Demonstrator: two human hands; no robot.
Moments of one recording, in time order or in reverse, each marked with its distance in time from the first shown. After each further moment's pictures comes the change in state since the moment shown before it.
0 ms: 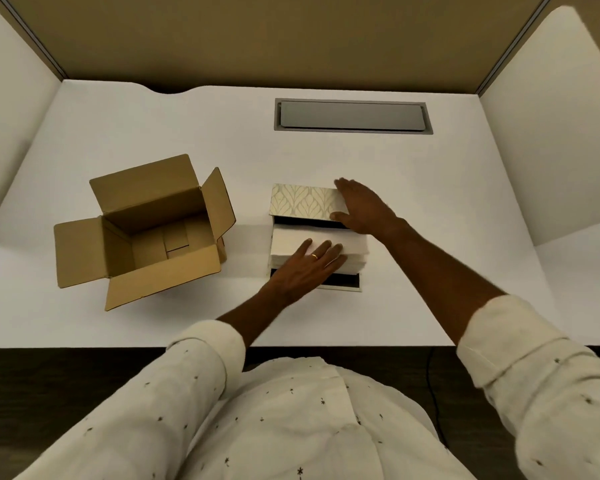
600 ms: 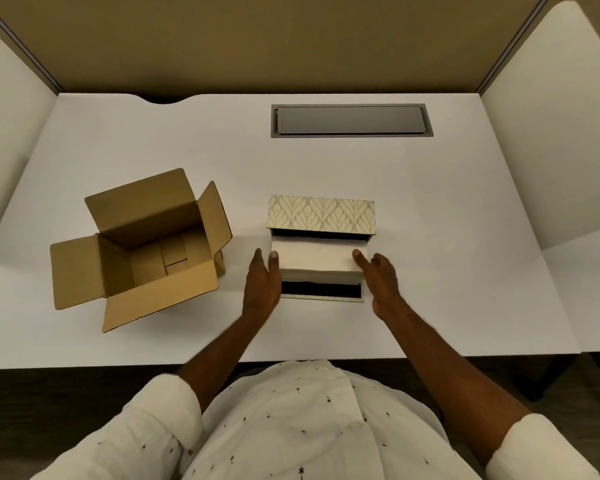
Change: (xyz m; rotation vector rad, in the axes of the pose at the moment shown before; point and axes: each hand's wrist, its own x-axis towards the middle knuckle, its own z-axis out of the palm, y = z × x) left_hand -0.033 -0.014 -0.005 -1.280 0.247 -1.189; right_hand -0.073 0.005 0.094 1.250 0.256 0.809
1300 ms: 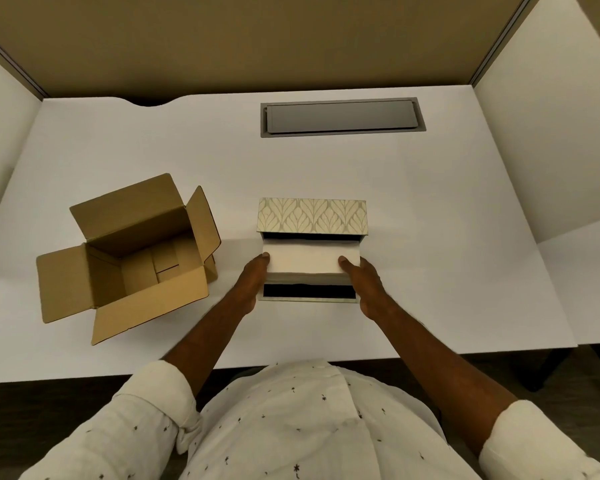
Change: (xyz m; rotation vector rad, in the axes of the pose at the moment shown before) left_hand 0.049 0.007 -0.002 -0.285 -0.177 -0.369; right_hand 0.010 0.007 0.010 0.011 -0.130 0.049
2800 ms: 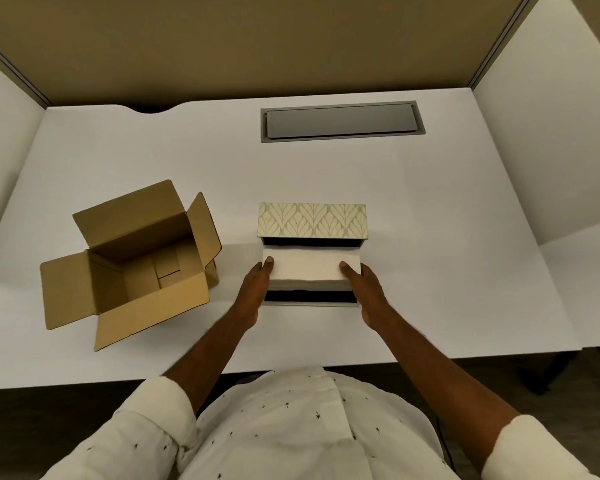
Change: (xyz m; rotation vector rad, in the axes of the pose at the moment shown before) left_hand -0.003 -0.016 -0.001 0.033 -0.014 0.082; right_hand -0.001 0.011 -0.003 0.070 -0.022 -0.016
